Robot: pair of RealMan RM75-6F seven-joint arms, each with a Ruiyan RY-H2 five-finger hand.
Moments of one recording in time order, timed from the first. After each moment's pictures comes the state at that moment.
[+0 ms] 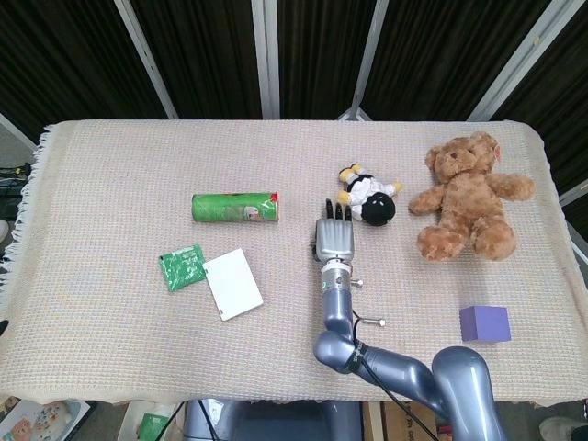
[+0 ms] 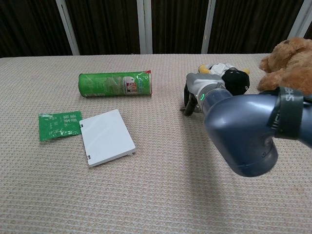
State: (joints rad) left arm 0.05 -1.05 -0.11 -1.67 1.43 1.65 -0.03; right arm 1.05 -2.07 0.52 -1.04 -0.47 1.15 -0.91
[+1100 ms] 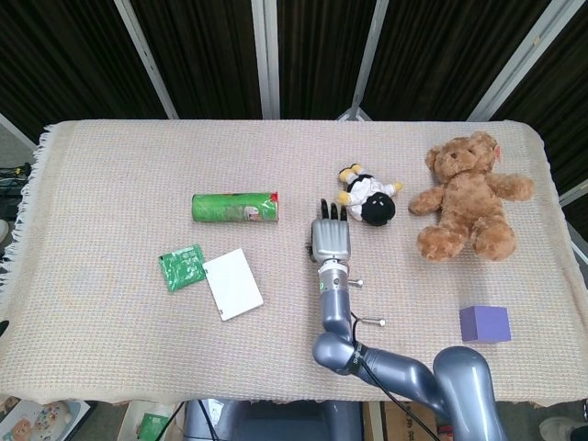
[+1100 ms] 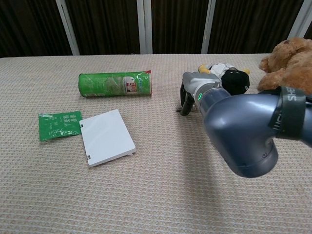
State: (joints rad) left arm 0.05 -1.05 -0.11 -1.67 1.42 1.65 -0.04; right arm 1.04 -2.07 0.52 -1.06 -0.49 1.14 -0.90
